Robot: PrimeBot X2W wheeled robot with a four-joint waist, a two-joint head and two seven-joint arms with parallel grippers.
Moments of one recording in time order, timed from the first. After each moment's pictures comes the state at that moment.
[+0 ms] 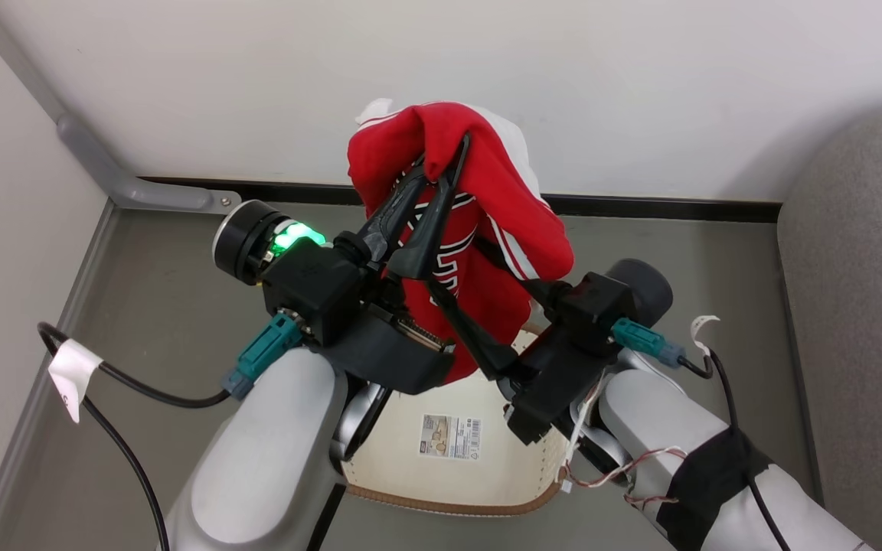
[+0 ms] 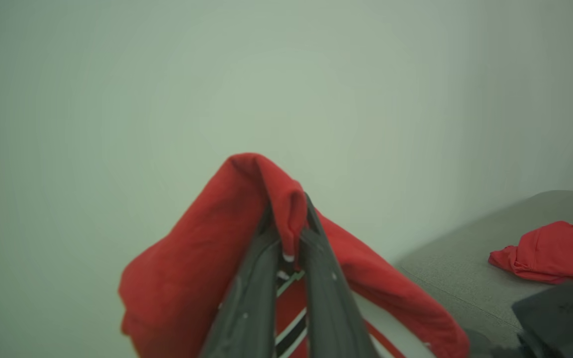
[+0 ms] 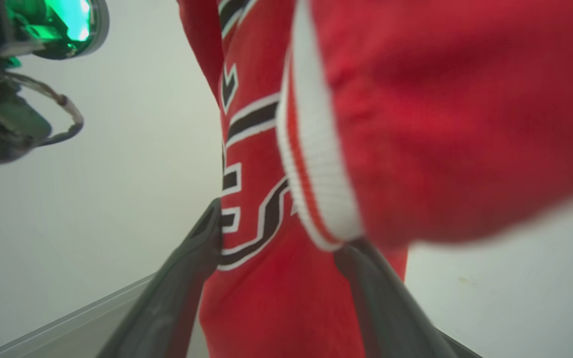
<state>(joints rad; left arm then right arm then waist) -0.59 0.04 -0.46 0.19 -0.30 -0.12 -0.25 -0.65 -0.07 0.78 0.49 0.36 0.11 -0.26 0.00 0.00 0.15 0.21</state>
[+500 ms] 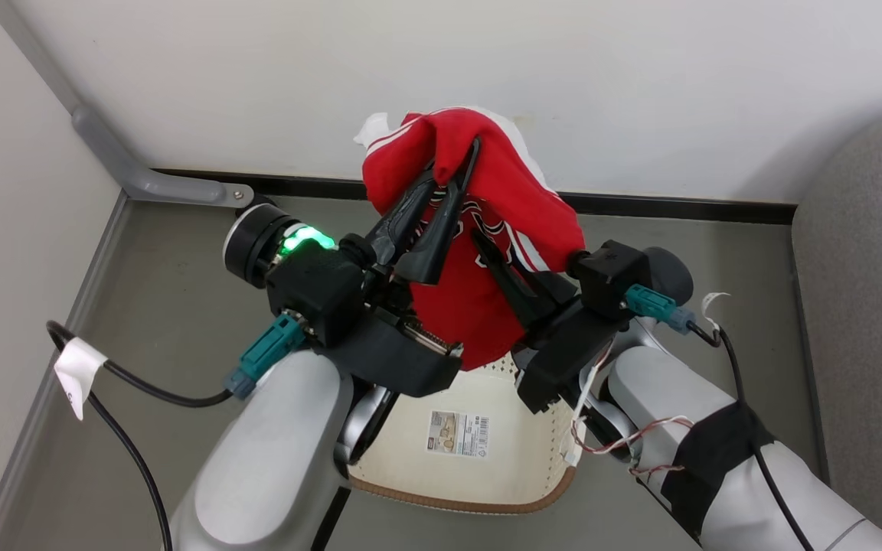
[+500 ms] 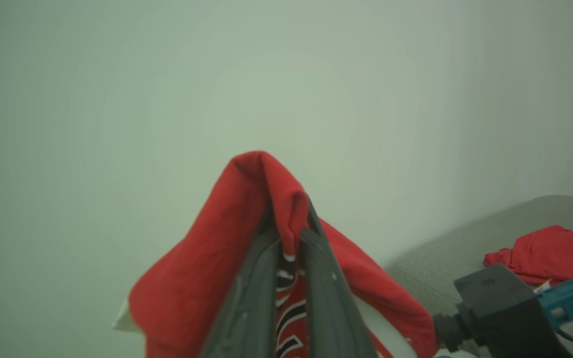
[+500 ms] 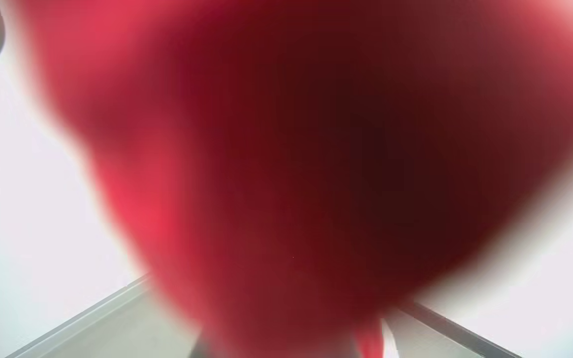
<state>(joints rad) -0.59 0.04 -0.49 0.18 -0.33 -0.12 -0.25 -0.73 -0.07 0.79 0.61 0.47 0.05 -0.26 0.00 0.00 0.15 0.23</state>
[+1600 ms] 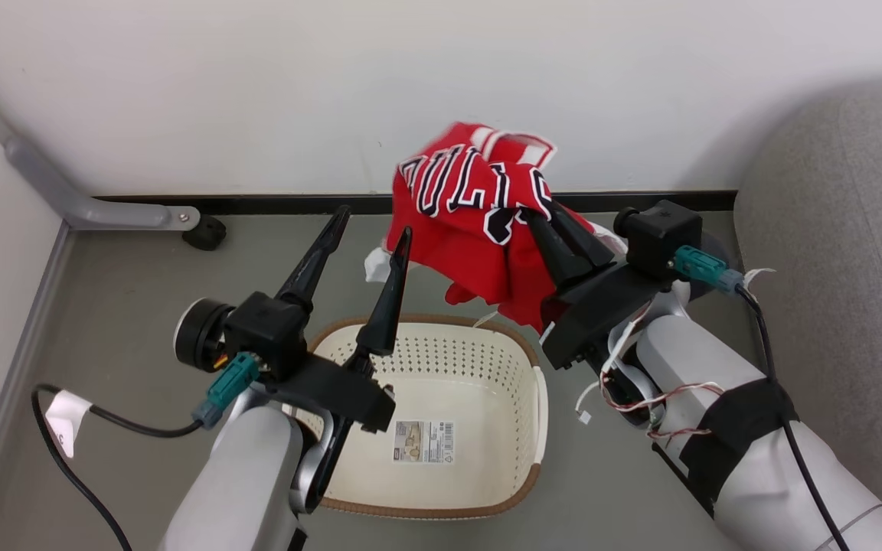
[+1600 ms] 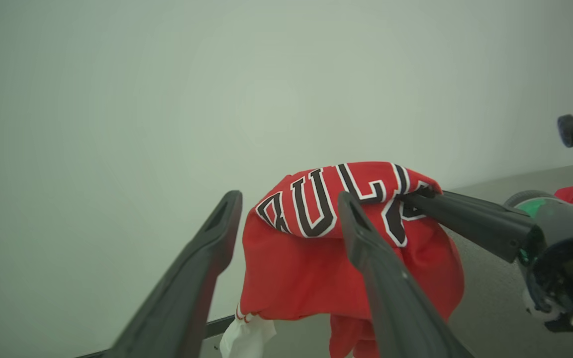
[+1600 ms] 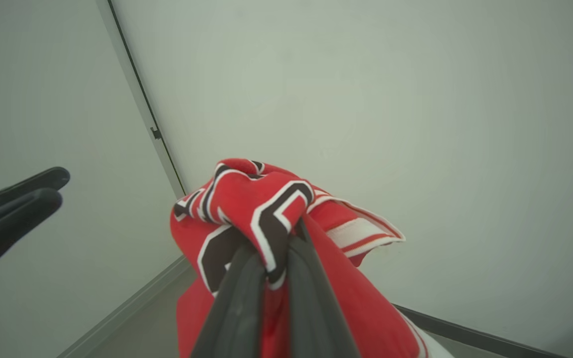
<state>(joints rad) -0.47 0.08 -0.40 0.33 -0.34 -0.09 -0.25 -0.75 -0.07 0.69 0.63 0.54 0.05 -0.26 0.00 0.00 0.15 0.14</state>
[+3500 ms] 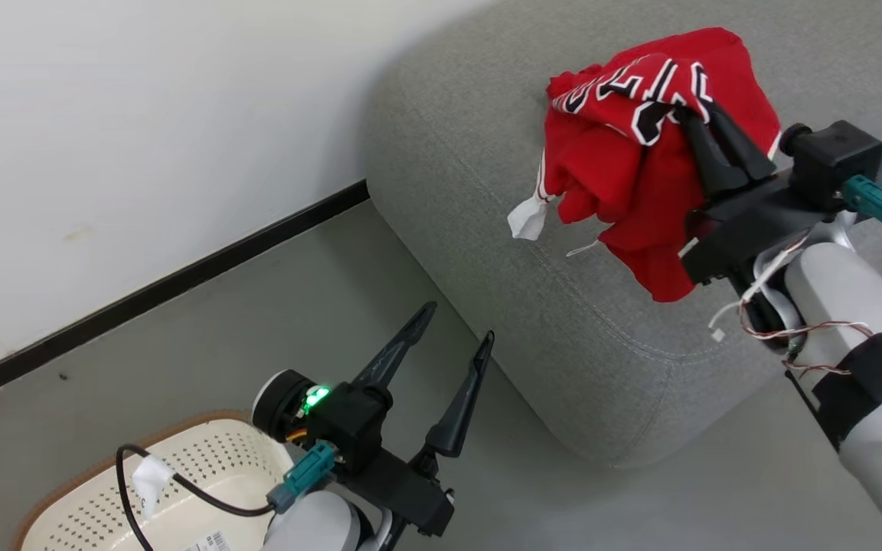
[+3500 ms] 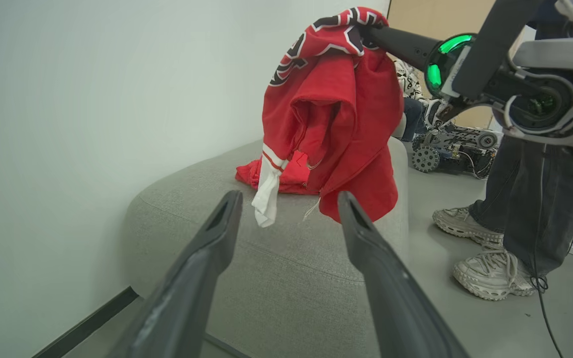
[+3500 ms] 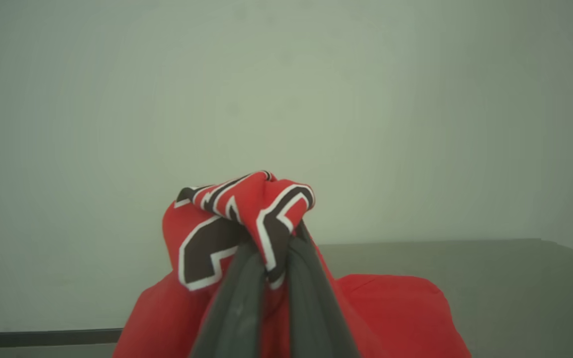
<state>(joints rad) -0.31 0.06 -0.53 0.26 -0.31 -0.12 -0.25 -0.79 -0.27 0.52 0.54 0.42 0.05 -0.26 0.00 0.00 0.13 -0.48</state>
